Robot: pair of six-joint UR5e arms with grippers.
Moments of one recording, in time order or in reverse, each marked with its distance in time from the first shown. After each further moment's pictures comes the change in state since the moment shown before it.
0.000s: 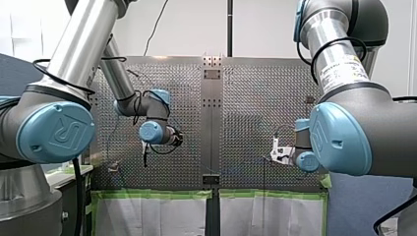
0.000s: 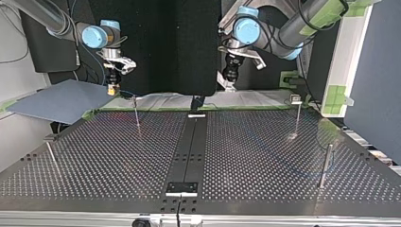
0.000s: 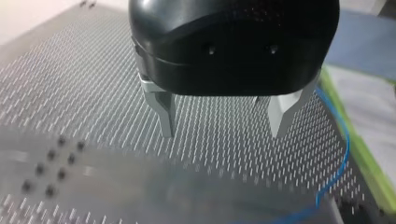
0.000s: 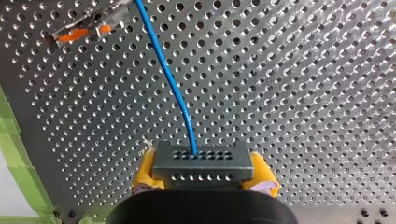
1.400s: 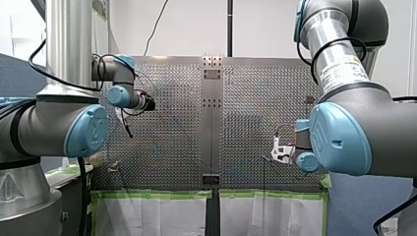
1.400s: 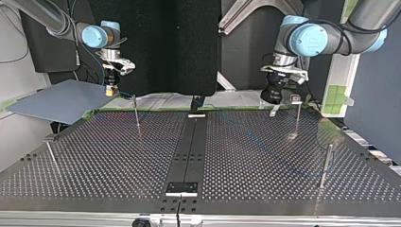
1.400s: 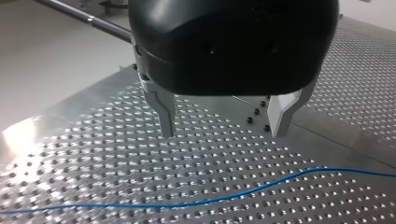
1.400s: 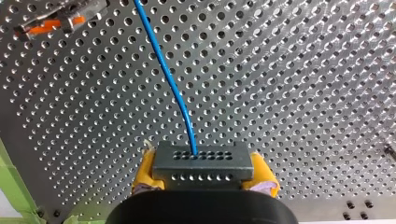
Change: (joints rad) left arm 0.400 0.369 -0.007 -0.230 0.333 -0.380; right arm -0.002 0.002 0.000 -0.041 0.016 0.001
